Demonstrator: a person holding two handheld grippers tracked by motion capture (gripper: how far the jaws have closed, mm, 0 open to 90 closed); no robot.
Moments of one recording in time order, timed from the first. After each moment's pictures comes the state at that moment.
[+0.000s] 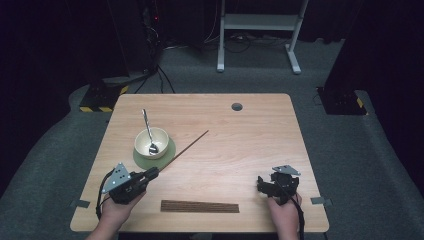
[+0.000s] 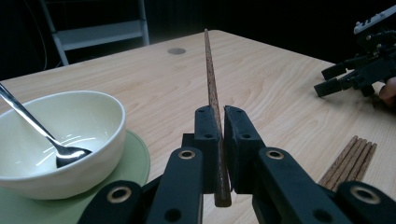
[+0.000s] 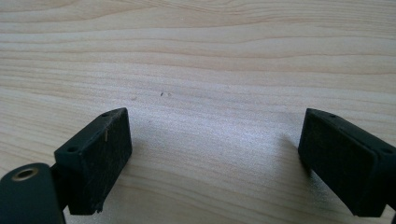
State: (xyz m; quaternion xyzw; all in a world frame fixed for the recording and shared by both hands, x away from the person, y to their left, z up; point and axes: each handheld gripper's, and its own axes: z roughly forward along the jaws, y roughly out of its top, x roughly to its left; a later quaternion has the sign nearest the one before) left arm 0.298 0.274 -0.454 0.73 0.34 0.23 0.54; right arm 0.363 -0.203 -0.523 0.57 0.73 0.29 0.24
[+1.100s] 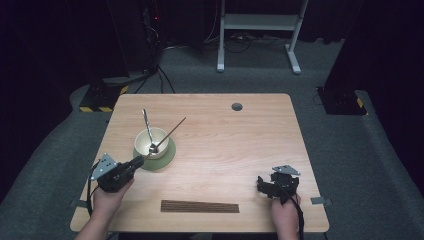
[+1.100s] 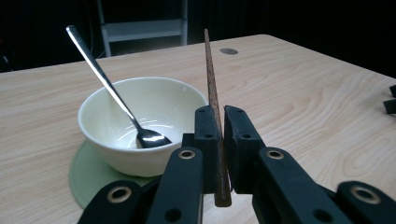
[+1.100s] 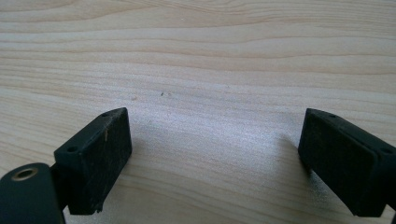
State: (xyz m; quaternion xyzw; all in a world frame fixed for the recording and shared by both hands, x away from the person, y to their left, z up) left arm 0.328 0.317 -0.466 0.70 0.41 0.26 0.53; right arm 0.363 -0.203 -0.523 0.57 0.73 0.29 0.24
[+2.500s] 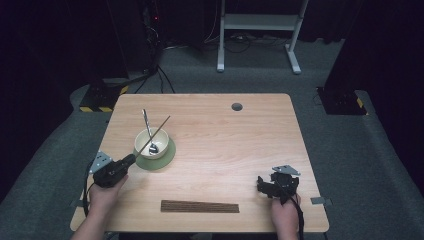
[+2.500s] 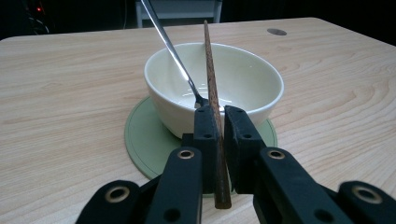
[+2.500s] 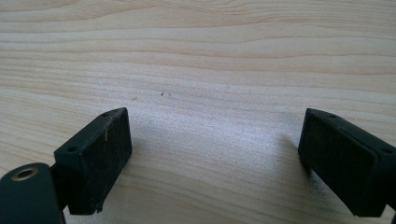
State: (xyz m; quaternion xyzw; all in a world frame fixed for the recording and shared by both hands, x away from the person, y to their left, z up) left arm 0.345 0.342 -0.489 0.68 0.47 0.26 0.49; right arm 0.363 -0.203 -0.523 0.57 0.73 0.29 0.24
